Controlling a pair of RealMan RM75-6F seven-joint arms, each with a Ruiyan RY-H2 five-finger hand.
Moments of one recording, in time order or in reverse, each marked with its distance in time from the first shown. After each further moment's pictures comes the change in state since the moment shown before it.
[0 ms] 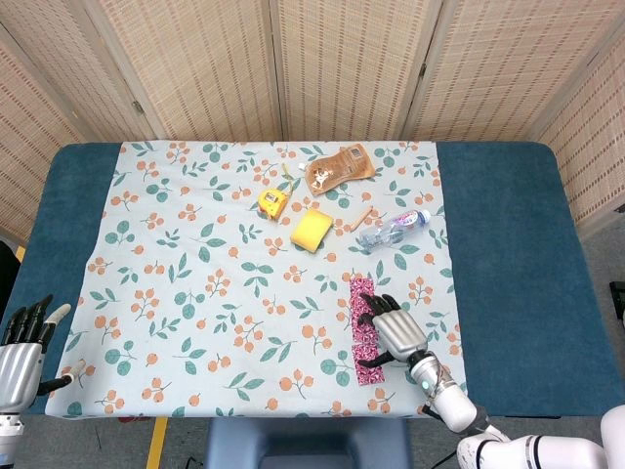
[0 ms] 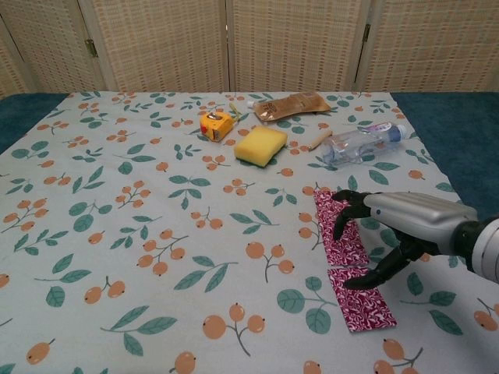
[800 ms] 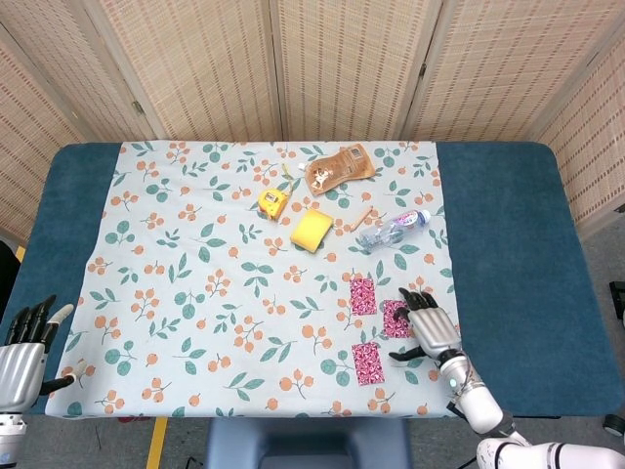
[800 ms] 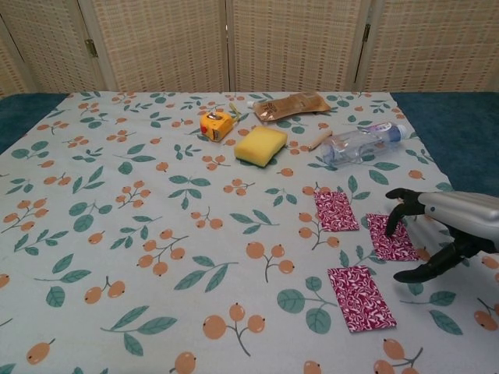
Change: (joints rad) left arm -0.005 -0.015 0.002 0.016 0.006 -0.005 -0.010; right arm -0.068 0.086 -0.028 0.001 0.050 0.071 0.018
